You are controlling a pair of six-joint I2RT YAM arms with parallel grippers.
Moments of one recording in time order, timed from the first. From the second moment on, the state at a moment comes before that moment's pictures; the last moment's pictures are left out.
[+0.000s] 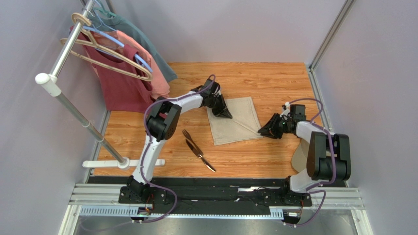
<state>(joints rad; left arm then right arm) -0.57 2.37 1.76 -0.34 0.56 -0.91 -0.12 1.54 0.69 -0.22 -0.63 0.51</state>
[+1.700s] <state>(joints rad) -0.47 1.79 1.44 -0.52 0.40 -0.59 0.36 1.70 0.98 -0.41 0.03 0.53</state>
